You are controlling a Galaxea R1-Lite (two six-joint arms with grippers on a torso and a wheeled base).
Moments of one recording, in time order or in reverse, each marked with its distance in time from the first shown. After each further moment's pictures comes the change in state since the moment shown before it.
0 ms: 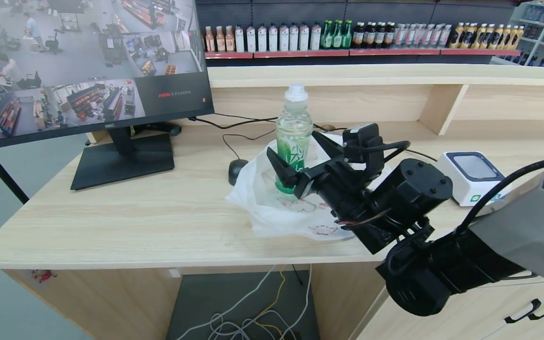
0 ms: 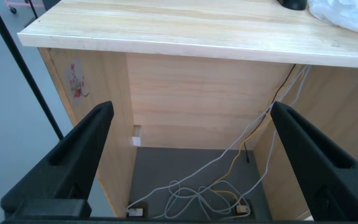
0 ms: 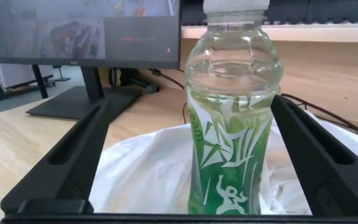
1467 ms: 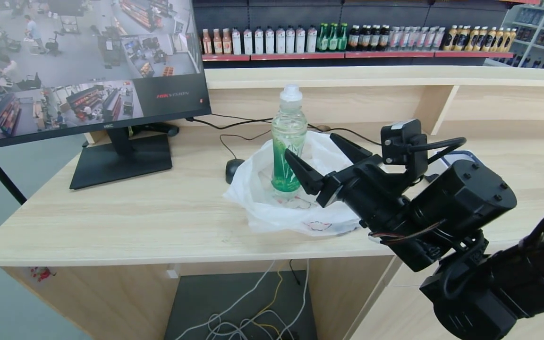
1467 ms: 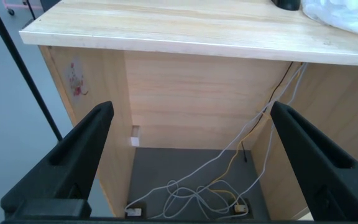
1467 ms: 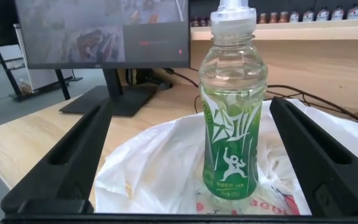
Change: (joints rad) left arm -0.001 0.000 0.000 0.000 0.000 -0.001; right arm 0.000 -0.150 0.184 -0.004 0.002 0.042
